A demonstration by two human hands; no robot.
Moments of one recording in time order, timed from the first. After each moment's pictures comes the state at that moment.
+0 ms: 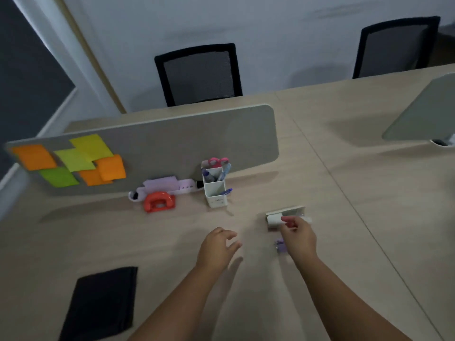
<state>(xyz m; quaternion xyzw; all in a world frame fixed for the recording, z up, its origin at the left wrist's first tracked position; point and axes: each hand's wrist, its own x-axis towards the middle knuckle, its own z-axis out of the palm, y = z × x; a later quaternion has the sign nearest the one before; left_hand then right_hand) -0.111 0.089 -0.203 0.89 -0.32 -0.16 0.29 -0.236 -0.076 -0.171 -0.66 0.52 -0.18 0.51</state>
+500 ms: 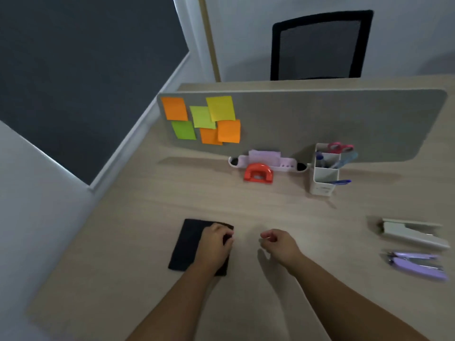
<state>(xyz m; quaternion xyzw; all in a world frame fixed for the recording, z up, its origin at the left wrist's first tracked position) -0.054 0.335 -0.211 0.95 -0.16 -0.11 0.23 -0.114 0.138 -0.227 -0.77 0.27 0.15 0.56</state>
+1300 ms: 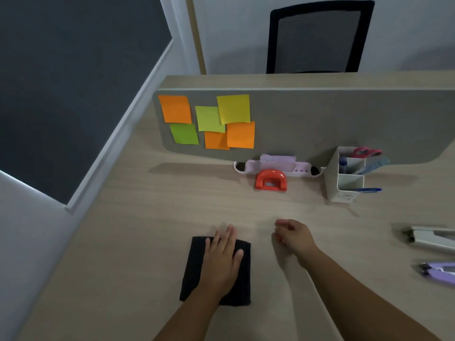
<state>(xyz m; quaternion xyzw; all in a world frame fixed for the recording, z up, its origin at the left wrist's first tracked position) -0.012 0.368 -0.242 0.94 -0.24 -0.17 0.14 -0.040 0.146 -0.243 -0.65 0.42 0.03 0.63</state>
